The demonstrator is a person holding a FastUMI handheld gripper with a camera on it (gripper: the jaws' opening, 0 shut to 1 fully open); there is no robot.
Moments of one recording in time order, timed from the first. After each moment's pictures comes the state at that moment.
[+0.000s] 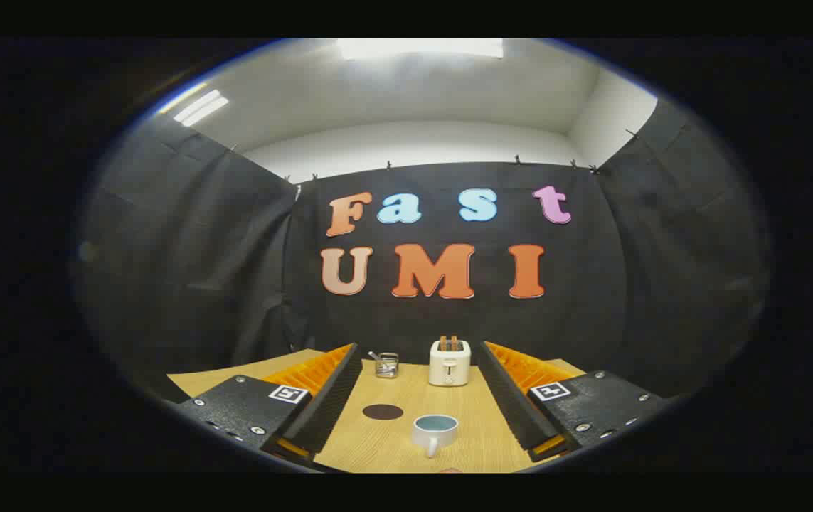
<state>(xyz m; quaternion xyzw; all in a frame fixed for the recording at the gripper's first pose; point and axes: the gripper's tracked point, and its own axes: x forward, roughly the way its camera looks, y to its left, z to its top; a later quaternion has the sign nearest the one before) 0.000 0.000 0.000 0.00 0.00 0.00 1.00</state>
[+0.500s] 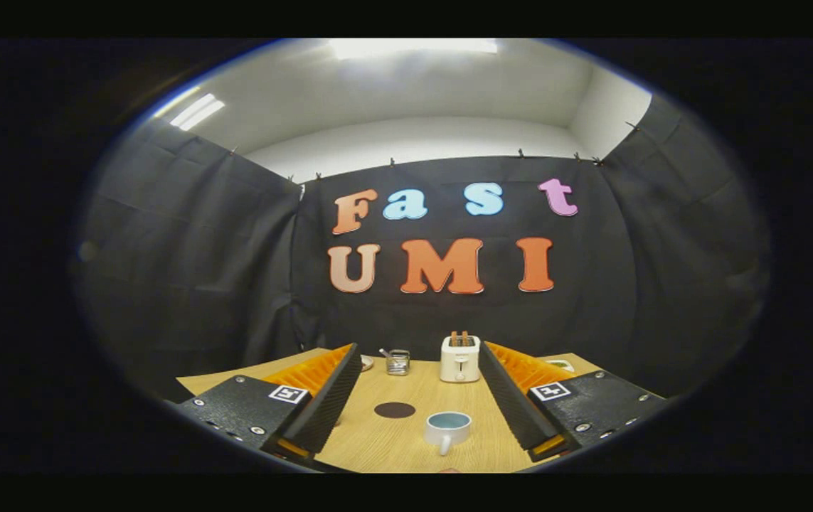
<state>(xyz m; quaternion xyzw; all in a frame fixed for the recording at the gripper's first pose) 0.005 0.011 -0.009 0.02 0.01 0.02 1.00</state>
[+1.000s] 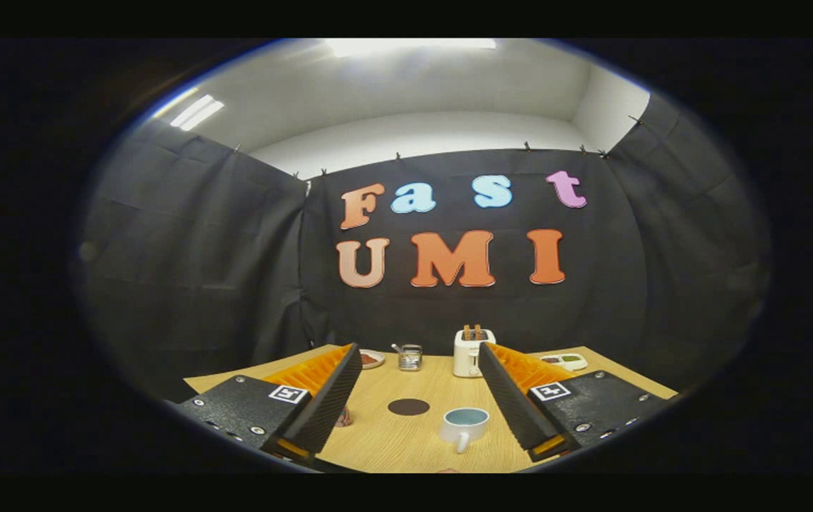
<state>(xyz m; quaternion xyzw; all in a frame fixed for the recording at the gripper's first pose) 0.012 0.035 -0.025 0.02 0.03 0.04 1.00</state>
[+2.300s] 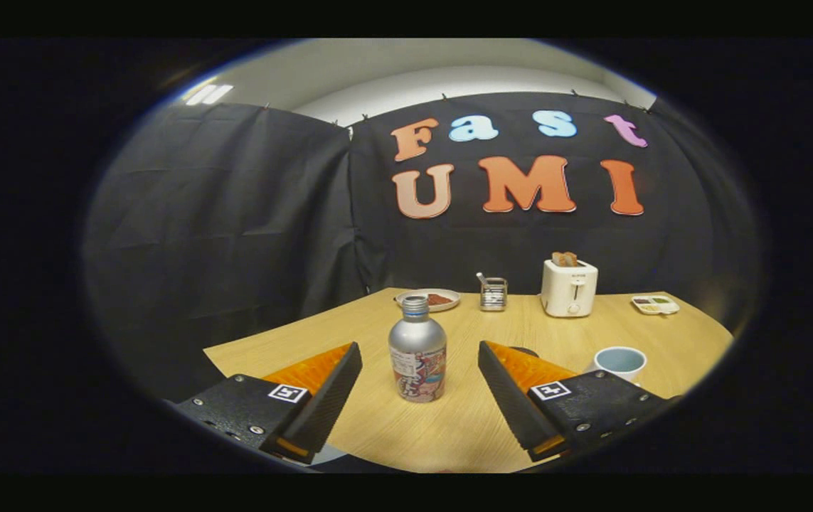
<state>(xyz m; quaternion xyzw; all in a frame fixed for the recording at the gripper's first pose) 0.050 0.199 -0.203 0.04 0.17 0.14 0.98</state>
